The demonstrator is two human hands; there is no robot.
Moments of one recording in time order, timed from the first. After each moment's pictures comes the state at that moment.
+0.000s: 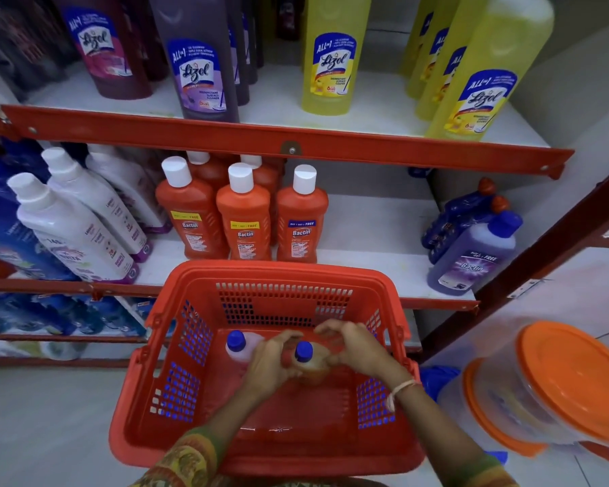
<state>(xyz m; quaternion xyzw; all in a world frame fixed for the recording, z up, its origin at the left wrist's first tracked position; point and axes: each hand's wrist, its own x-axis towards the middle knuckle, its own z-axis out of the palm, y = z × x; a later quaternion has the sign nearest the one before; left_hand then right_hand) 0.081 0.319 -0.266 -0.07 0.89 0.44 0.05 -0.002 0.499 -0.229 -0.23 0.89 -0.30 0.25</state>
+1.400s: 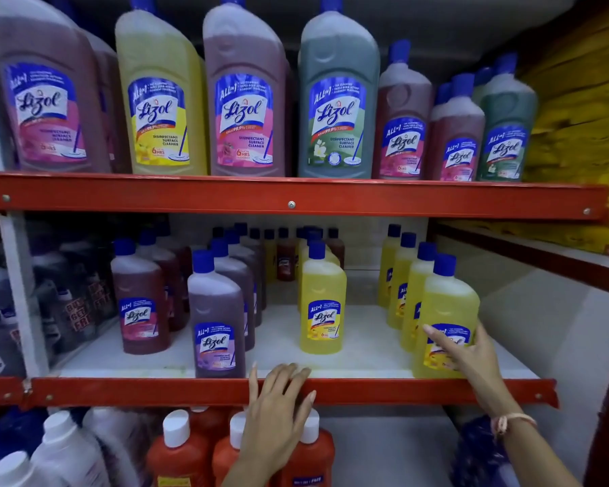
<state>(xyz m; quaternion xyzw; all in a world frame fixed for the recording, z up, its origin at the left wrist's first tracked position) -0.119 0.257 -0.055 0.04 0.93 0.14 -0.34 -0.210 0.558 0.032 -0.05 0.74 -0.65 -0.18</state>
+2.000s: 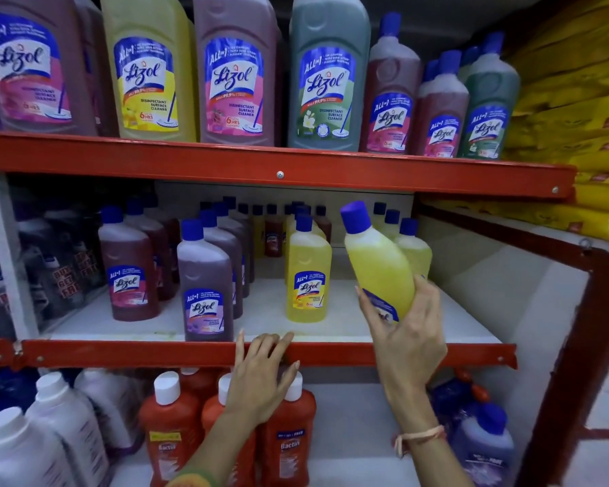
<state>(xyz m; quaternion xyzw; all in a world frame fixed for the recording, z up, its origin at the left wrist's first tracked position) -0.111 0.256 -0.052 0.05 0.94 0.08 -0.33 -0.097 0.459 0.061 -0.03 0.74 -0.33 -0.59</state>
